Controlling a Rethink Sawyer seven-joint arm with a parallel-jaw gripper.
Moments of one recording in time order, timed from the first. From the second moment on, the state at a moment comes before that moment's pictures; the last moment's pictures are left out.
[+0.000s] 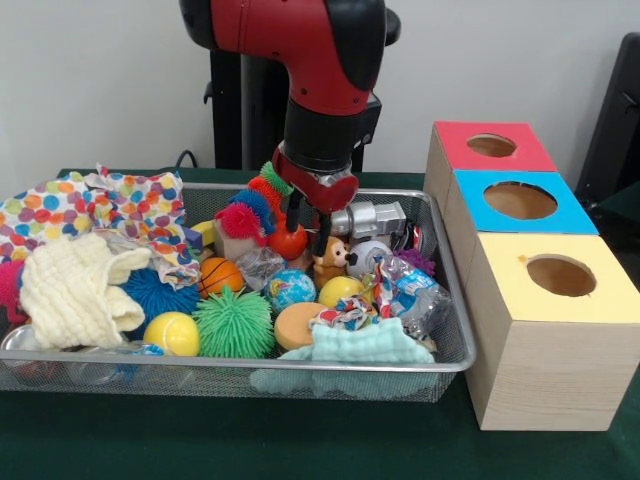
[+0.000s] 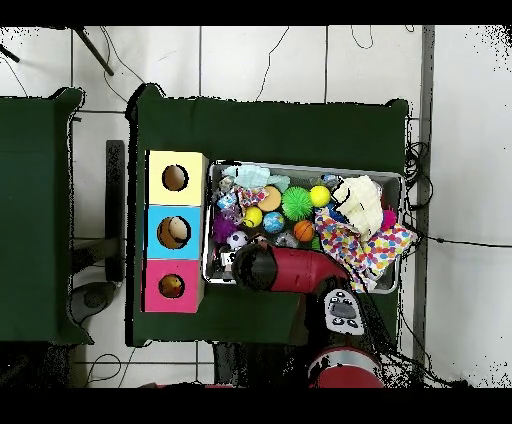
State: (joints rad) arm -0.20 -0.51 -0.10 1.79 -0.17 0.30 2.57
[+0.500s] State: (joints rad) arm -0.22 -0.52 -0.09 1.79 -0.17 0.30 2.57
